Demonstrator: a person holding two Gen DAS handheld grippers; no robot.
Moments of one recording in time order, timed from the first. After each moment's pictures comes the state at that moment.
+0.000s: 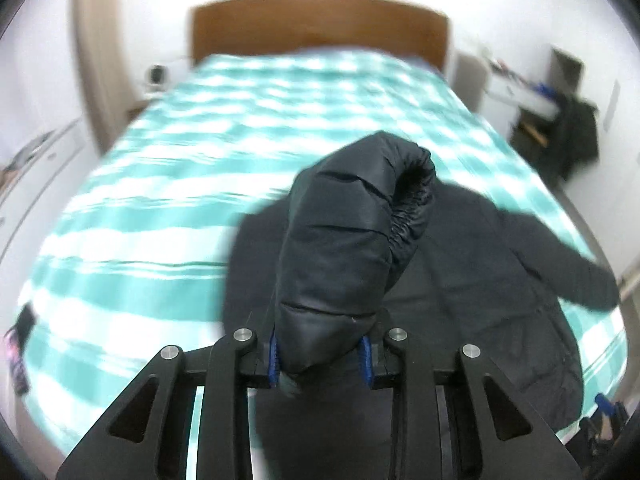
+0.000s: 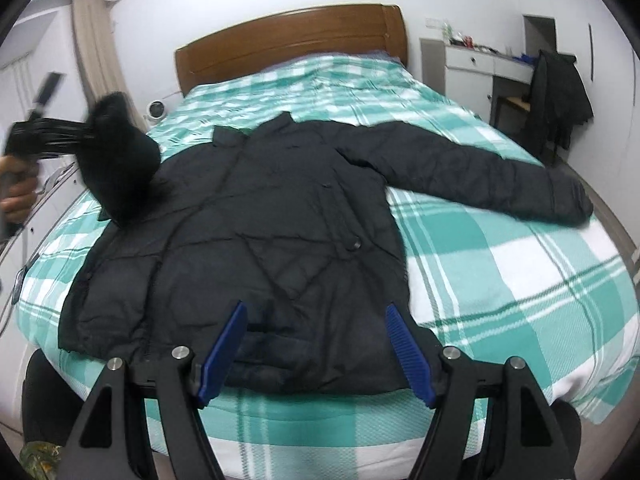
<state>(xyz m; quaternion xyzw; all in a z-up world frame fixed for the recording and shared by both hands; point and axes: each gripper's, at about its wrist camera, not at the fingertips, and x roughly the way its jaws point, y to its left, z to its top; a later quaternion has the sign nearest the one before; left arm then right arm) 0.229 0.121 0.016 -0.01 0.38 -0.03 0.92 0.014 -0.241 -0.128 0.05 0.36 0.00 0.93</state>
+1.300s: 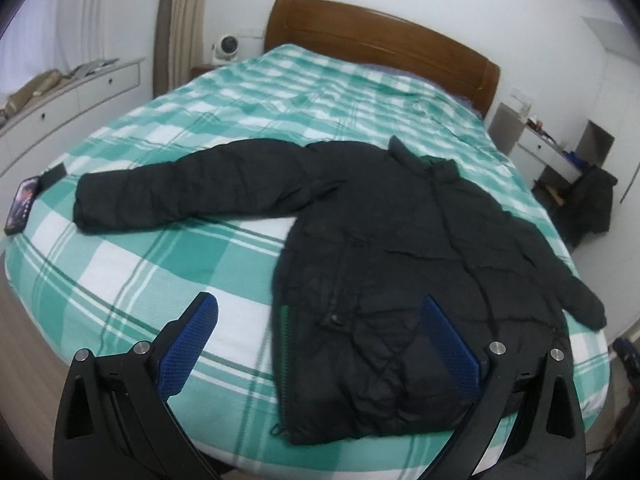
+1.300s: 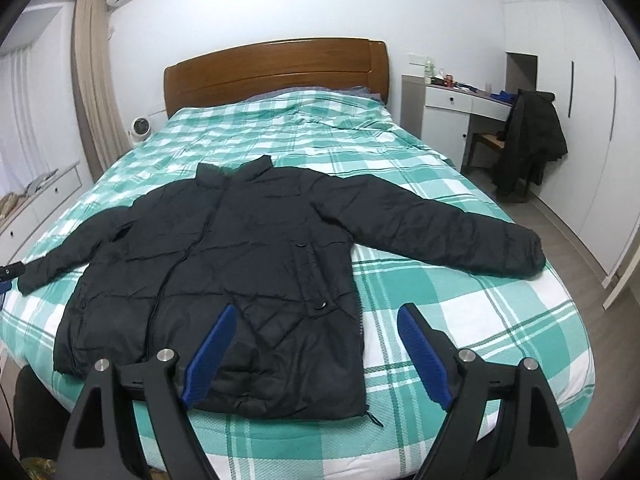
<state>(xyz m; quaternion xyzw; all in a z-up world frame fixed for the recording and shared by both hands) 0.066 0.127 -0.060 -0.12 0.36 0.02 0.93 0.006 -0.247 -0.073 0.02 0.31 -0.05 0.95</state>
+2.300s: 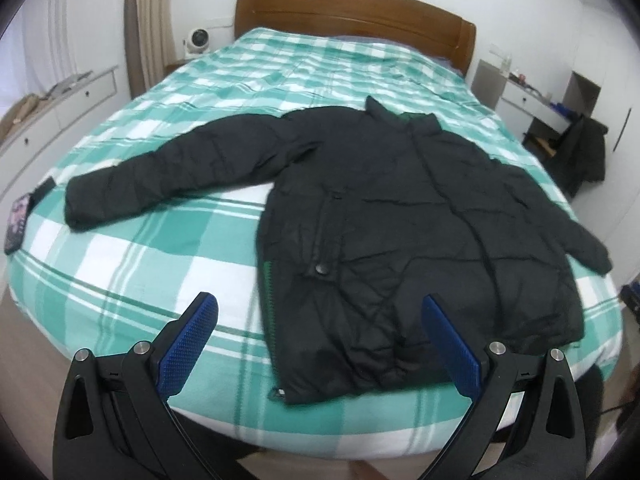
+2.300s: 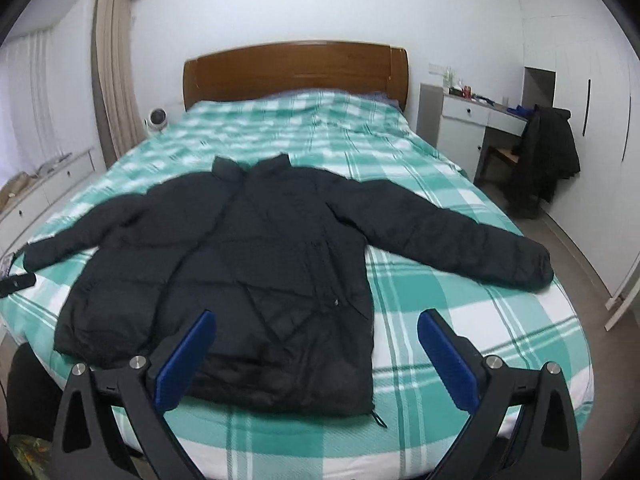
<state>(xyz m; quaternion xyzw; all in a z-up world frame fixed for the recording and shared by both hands) 0.051 0.106 -0.073 -0.05 0.40 0.00 0.91 -0.002 -0.240 -0.083 -0.01 0.32 -0.03 0.95</state>
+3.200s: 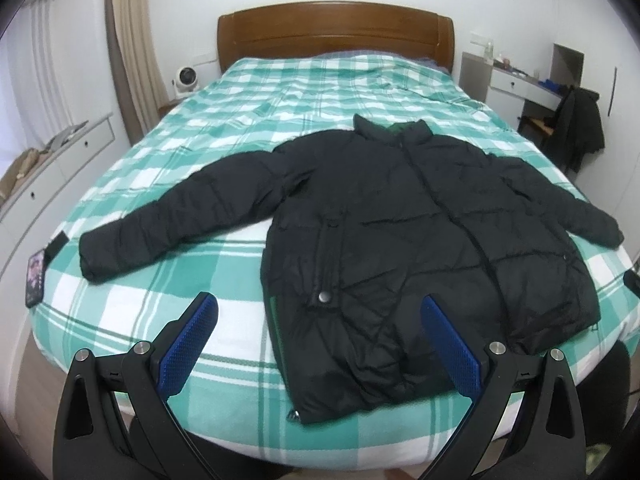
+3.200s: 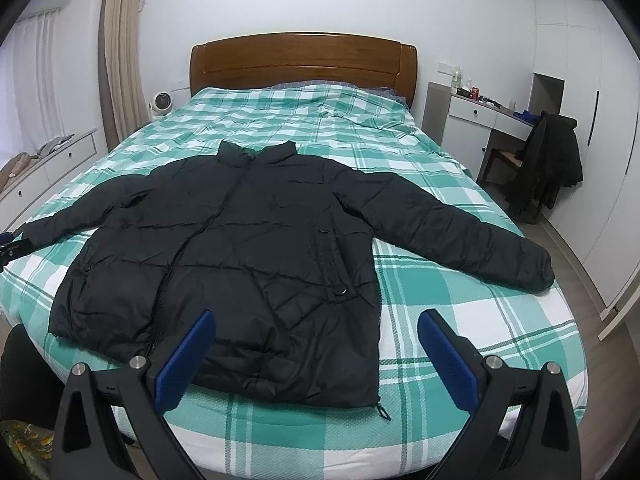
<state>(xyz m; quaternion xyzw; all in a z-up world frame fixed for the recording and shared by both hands) 0.052 0.085 -0.049 0.02 0.36 -0.01 0.93 -0.001 -0.230 -0.084 -0.03 0.33 -0.03 0.94</state>
